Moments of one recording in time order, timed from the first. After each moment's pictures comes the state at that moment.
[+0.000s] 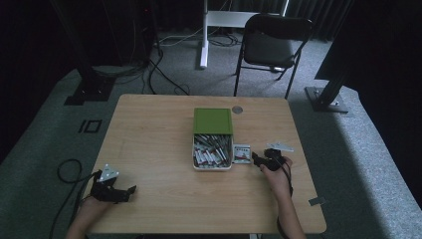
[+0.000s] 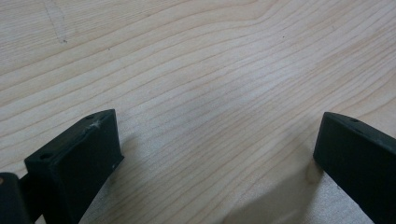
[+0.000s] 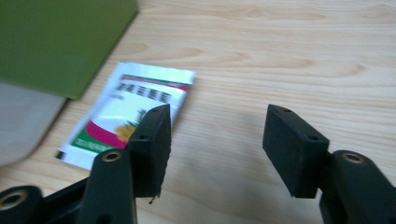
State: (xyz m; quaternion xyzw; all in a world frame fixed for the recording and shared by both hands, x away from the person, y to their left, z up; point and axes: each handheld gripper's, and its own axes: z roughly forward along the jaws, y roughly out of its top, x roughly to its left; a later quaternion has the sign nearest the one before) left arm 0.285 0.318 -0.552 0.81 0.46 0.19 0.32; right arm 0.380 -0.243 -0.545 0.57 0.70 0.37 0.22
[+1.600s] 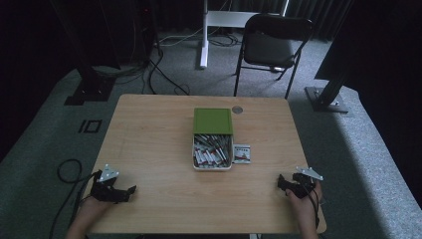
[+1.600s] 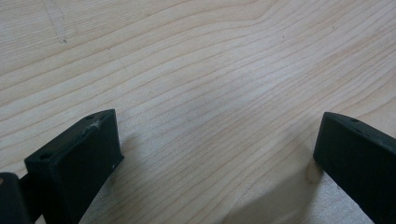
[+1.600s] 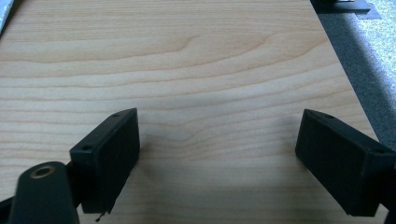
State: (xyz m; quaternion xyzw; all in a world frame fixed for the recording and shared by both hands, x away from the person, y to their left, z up) left arm 0.285 0.318 -0.552 0.81 0.46 0.19 0.32; right arm 0.296 -0.311 -0.557 0.67 0.63 0.28 0.28
